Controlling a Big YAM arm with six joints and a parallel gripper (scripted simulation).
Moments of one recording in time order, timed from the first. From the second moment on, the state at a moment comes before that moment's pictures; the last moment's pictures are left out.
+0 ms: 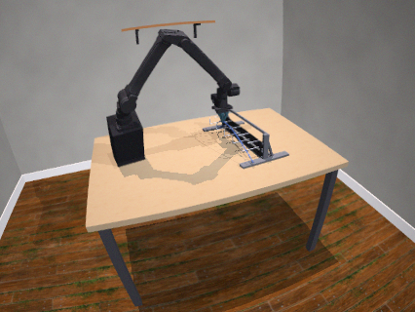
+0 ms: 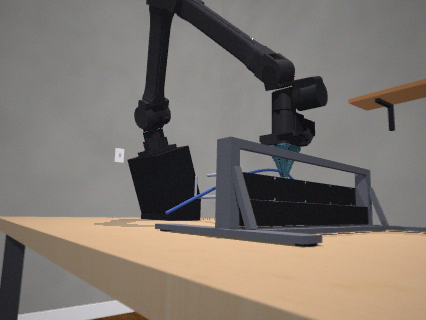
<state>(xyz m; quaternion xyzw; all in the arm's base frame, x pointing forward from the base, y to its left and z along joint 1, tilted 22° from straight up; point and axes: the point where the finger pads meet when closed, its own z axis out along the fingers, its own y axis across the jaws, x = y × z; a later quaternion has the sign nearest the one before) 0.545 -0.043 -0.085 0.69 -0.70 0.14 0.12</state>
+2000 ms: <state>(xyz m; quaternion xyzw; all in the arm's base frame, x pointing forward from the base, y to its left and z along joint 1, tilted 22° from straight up) 0.546 -0.043 -0.085 0.69 -0.70 0.14 0.12</state>
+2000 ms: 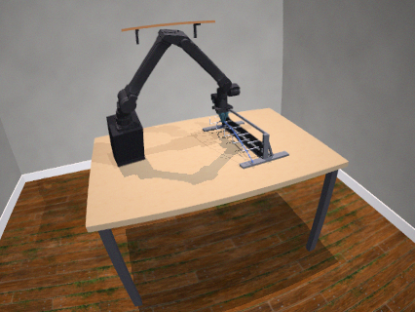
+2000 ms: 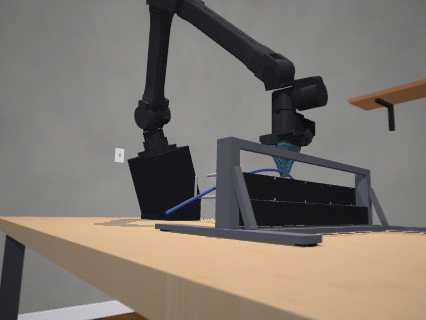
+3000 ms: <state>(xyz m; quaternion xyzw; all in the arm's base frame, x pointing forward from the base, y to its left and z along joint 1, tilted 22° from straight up) 0.547 -0.043 -0.094 0.69 -0.70 0.14 0.12</state>
